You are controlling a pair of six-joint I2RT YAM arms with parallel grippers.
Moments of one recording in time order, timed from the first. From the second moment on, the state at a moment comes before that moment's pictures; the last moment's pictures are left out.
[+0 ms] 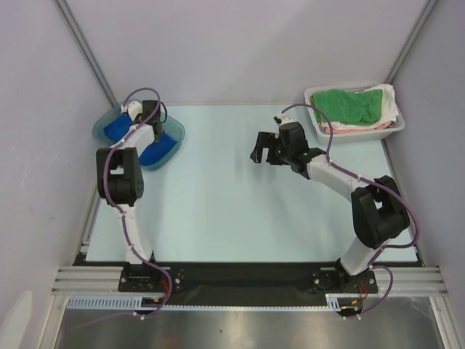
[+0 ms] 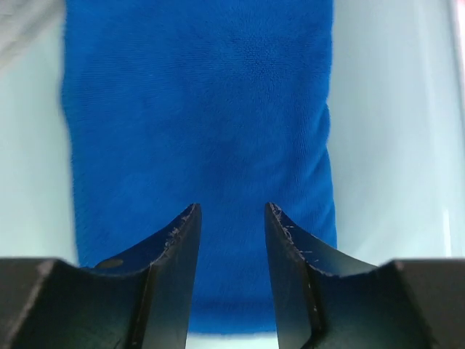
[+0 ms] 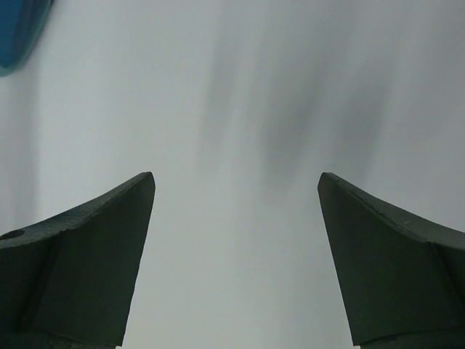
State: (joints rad) left arm 0.00 2.07 1.58 -0.33 -0.52 -0.66; right arm 0.48 1.68 1.16 -0.09 -0.09 0.47
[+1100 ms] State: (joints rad) left arm 0.07 2.29 1.86 -0.51 -0.36 -0.73; right arm 0.48 1.67 1.14 -0.07 -0.12 0.48
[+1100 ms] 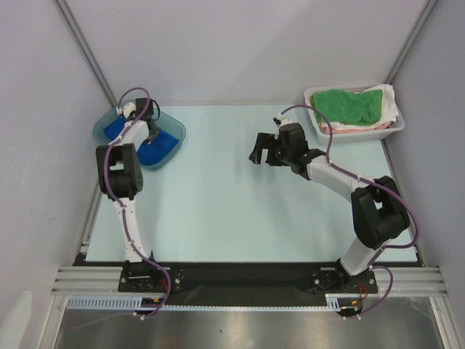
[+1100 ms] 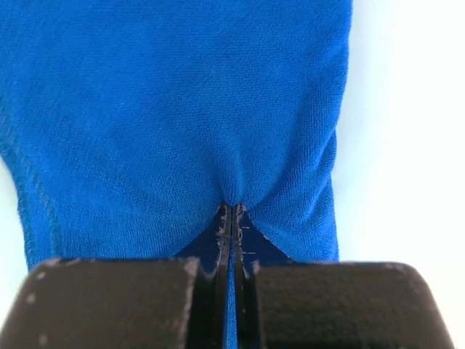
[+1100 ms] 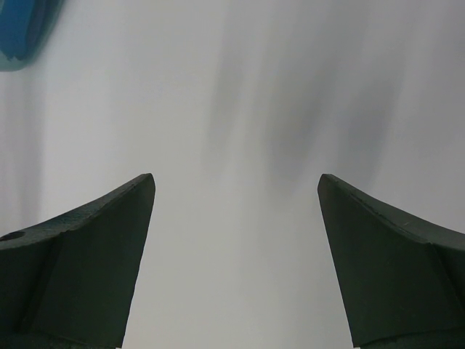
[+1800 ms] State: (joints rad) left arm -0.13 1.40 1.04 0.34 -0.40 -0.73; right arm 0.49 1.67 1.14 -0.02 -0.12 0.47
